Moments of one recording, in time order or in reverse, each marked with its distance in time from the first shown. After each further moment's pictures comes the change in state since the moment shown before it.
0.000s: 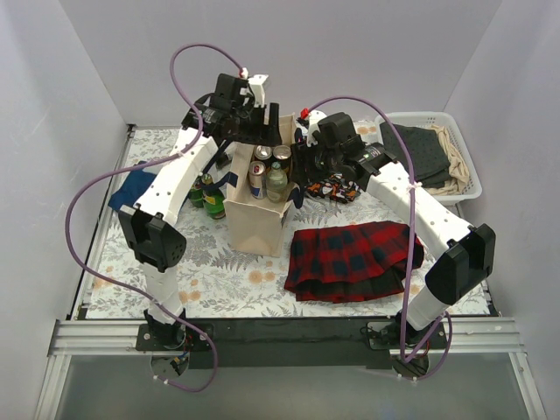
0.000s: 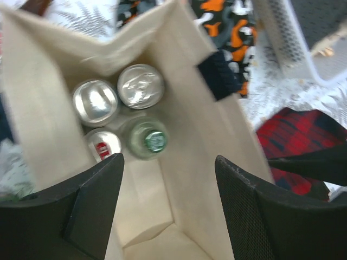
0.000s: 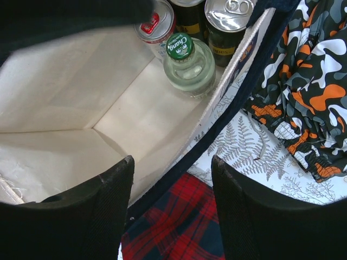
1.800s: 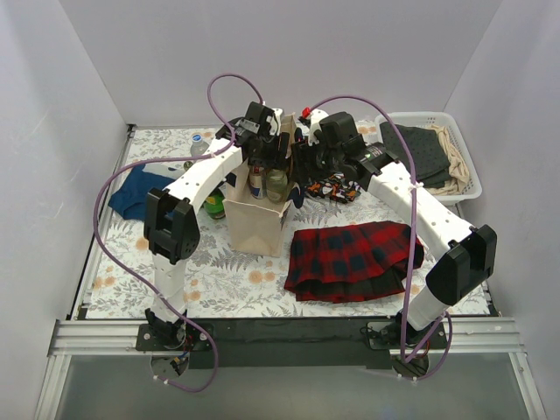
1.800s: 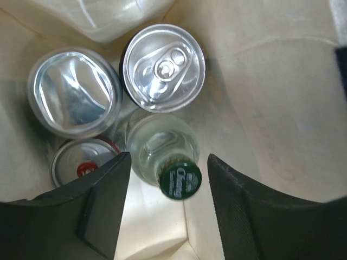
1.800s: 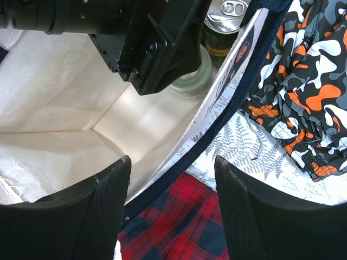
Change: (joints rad) left arm -0.074 0.125 -0.176 0.117 -0.153 -0.032; right arm -0.006 -0.006 0.000 0.000 0.003 -0.002
